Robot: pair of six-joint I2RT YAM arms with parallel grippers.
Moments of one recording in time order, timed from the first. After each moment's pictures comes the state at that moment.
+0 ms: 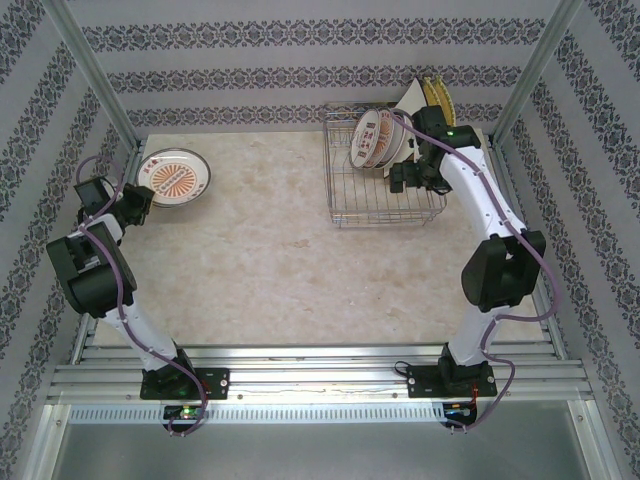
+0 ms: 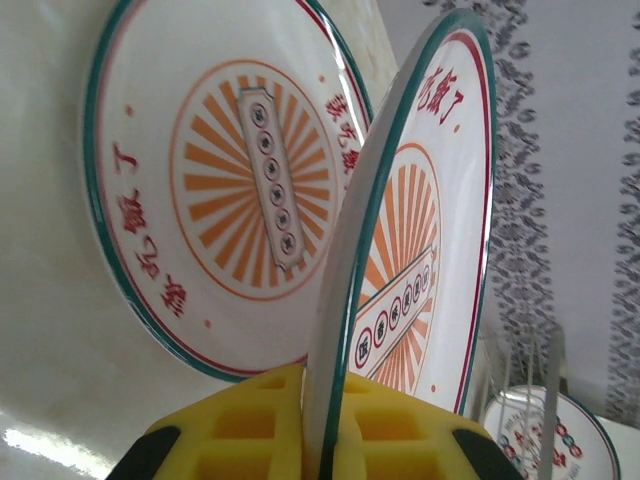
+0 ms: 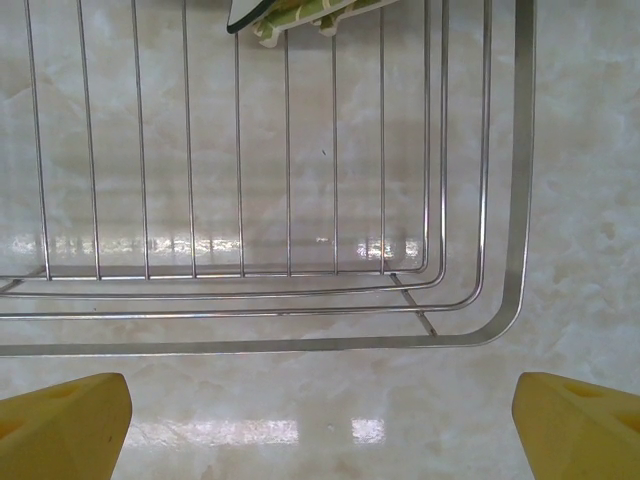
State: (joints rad) left arm 0.57 1.87 1.12 0.07 0.66 -0.80; right arm 0.17 1.83 1.83 -1.20 0.10 0.15
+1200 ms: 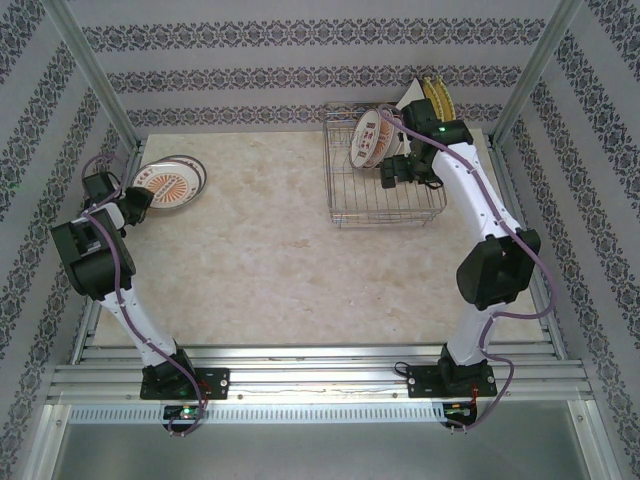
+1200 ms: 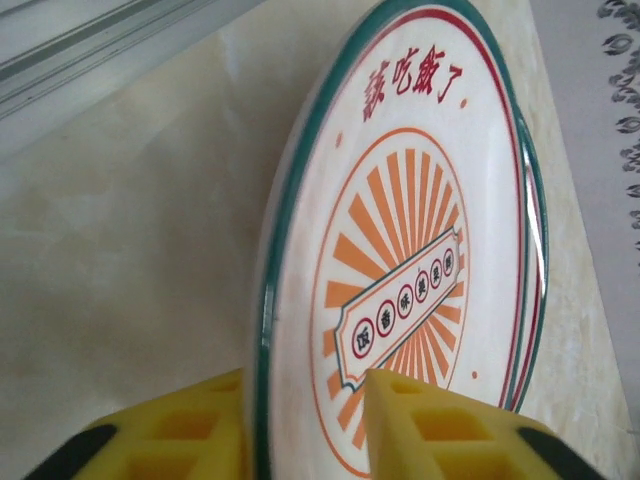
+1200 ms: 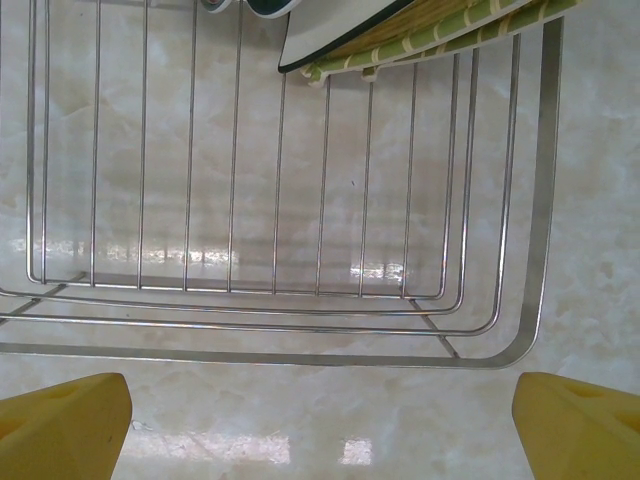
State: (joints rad) left arm 0.54 2.03 1.29 -0.08 0.42 -0.69; right arm 0.22 1.85 1.91 -1.22 0.12 0.13
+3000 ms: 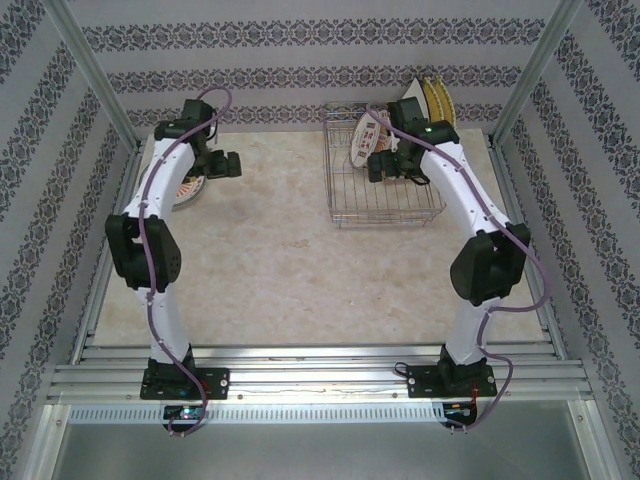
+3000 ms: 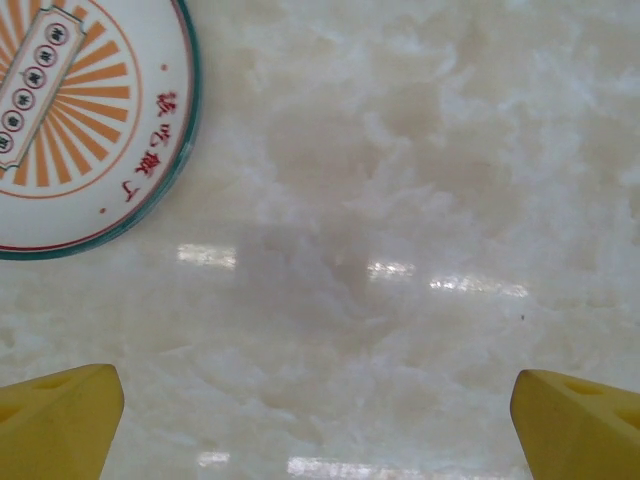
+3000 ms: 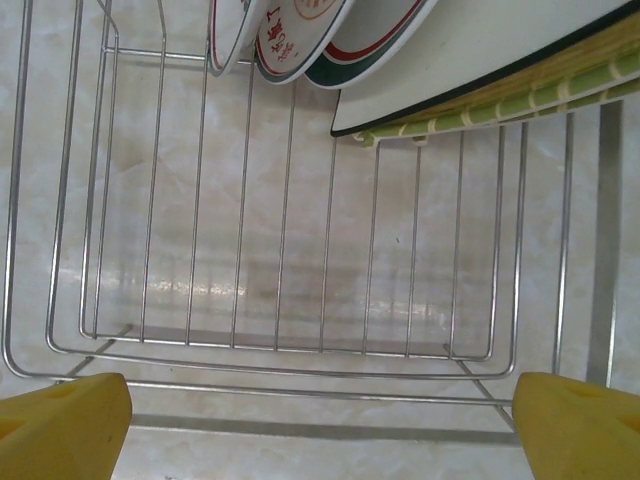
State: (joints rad) left arm -0.05 2.04 2.03 -1.15 -0.03 -0.22; right arm 0.27 1.91 1.94 -1.12 0.12 0.17
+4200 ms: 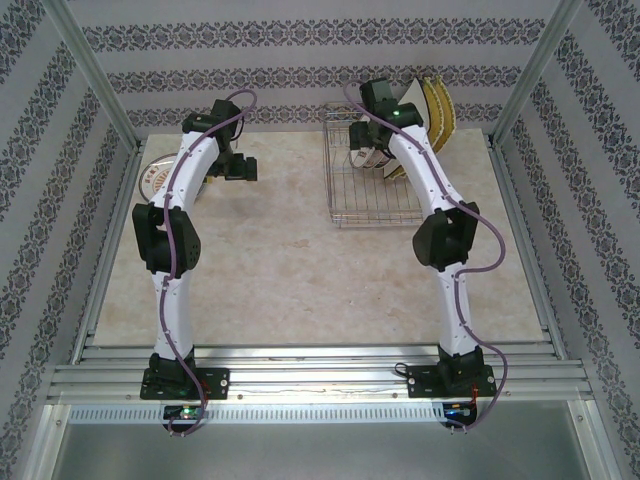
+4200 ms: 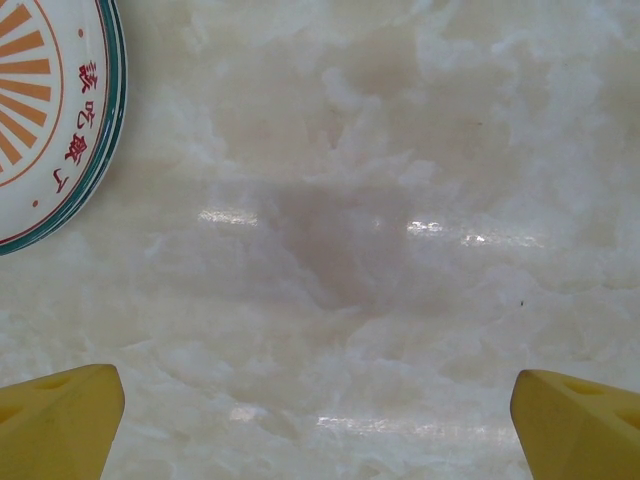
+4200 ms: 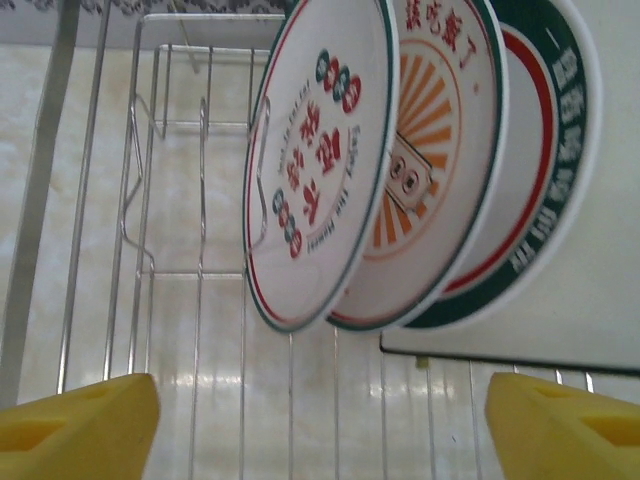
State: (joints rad) left arm -0.13 2.22 2.25 -1.31 -0.09 -0.24; right arm 0.31 2.38 2.56 -1.11 0.21 0.23
